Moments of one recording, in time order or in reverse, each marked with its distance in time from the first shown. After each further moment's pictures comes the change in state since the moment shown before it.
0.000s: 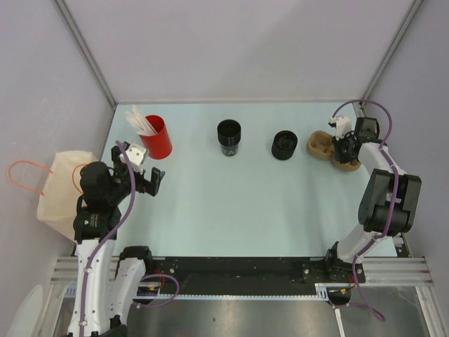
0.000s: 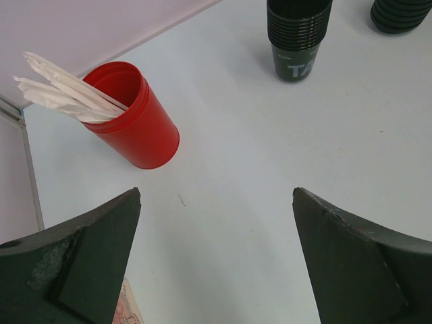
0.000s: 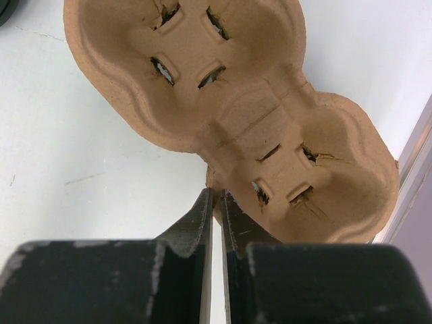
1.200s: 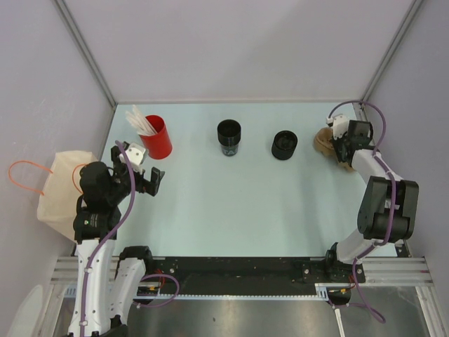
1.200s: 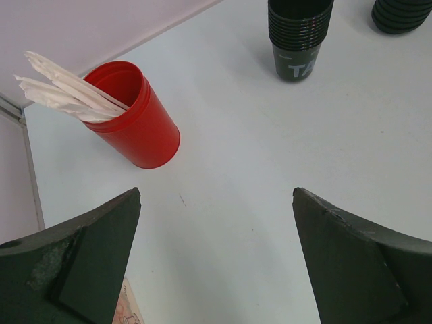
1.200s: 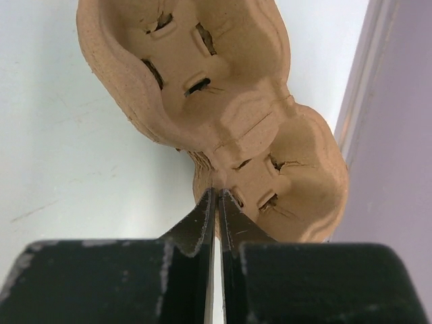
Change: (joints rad) left arm 0.006 0.000 0.000 0.000 0.003 0.000; right arm 0.062 -0.069 -0.103 0.190 0.219 0.023
